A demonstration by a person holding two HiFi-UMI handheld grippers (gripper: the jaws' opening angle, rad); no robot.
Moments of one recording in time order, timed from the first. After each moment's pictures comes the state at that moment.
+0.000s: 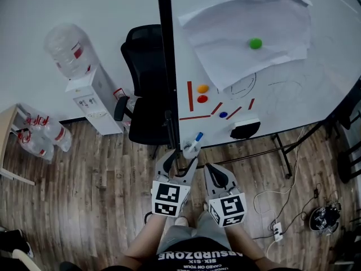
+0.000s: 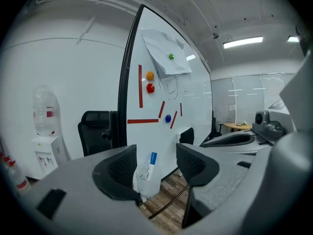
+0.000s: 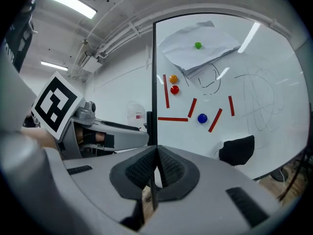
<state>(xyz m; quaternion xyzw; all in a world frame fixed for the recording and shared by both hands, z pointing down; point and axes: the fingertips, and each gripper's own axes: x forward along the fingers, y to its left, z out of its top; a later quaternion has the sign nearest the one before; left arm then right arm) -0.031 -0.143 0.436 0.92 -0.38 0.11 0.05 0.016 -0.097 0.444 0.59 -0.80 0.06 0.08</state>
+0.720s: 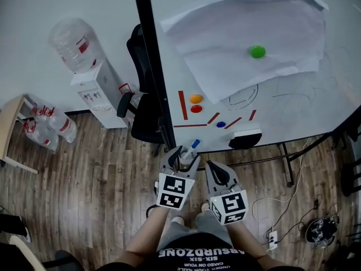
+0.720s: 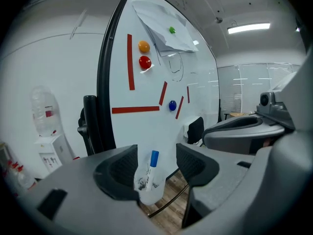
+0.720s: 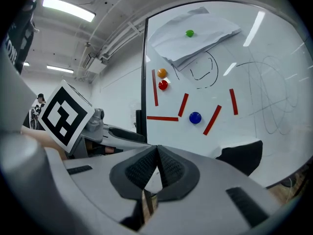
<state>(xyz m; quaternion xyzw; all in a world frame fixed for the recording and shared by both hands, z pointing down) 0.016 -0.187 0.468 0.90 -0.40 0.17 0.06 0.057 -0.138 0.449 0.56 -0.82 0.07 0.09</state>
